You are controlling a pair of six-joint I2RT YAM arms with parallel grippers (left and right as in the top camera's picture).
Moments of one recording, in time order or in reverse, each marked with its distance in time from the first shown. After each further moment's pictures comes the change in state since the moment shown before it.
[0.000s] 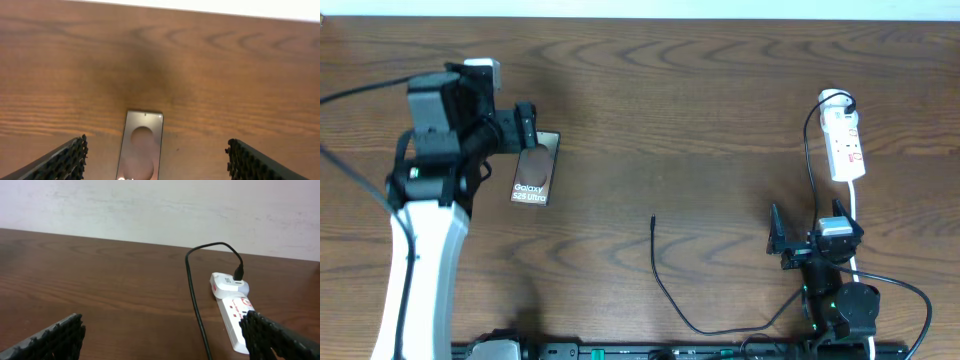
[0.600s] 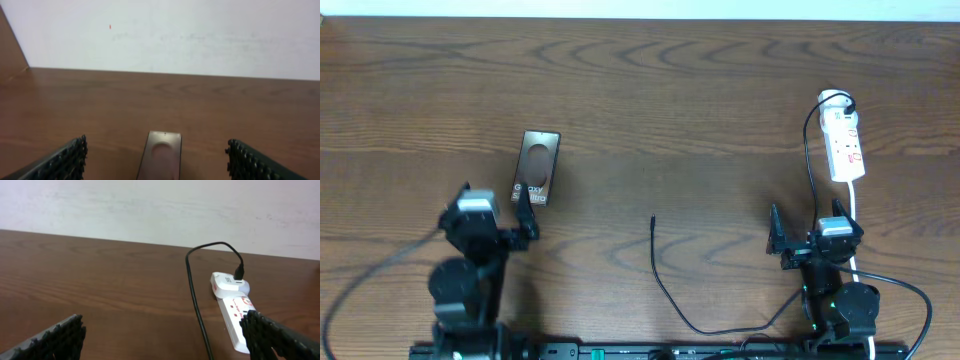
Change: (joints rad) left arm 0.000 -0.959 -0.880 0.522 -0.117 0.000; right arm 0.000 0.000 0.000 0.000 0.000 0.000
